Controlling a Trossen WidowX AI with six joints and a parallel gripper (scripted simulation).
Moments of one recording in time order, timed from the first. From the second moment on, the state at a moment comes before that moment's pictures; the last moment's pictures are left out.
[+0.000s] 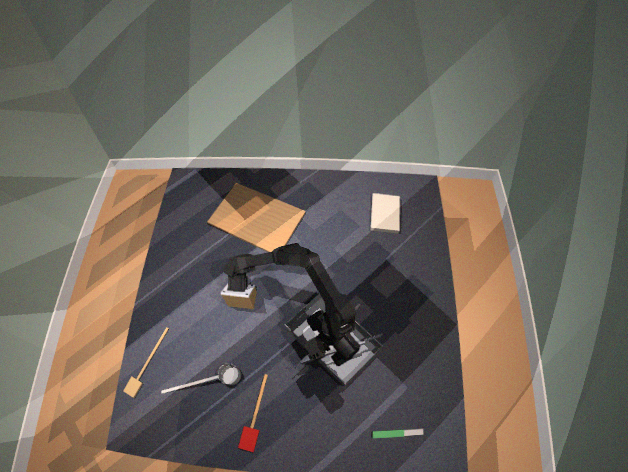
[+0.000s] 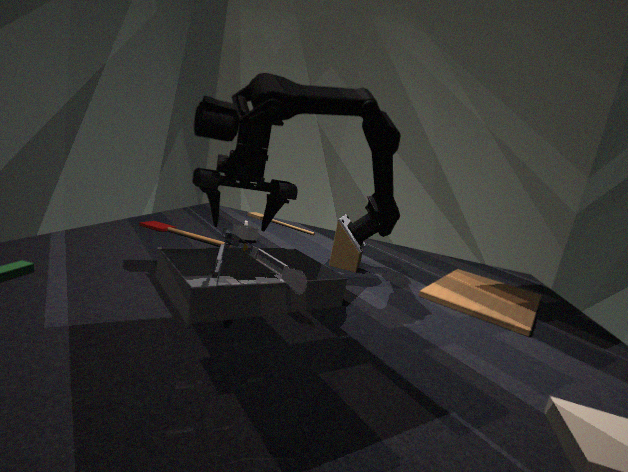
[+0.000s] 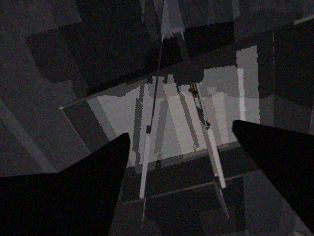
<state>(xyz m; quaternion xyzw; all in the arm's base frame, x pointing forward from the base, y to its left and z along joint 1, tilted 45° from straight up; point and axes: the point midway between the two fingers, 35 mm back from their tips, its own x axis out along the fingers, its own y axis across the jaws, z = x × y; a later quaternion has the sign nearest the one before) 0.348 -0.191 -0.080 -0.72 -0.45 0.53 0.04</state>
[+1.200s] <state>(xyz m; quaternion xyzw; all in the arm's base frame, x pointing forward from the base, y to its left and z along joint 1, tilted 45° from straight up) 0.353 -0.149 -0.122 -0.72 -0.45 0.53 0.04</state>
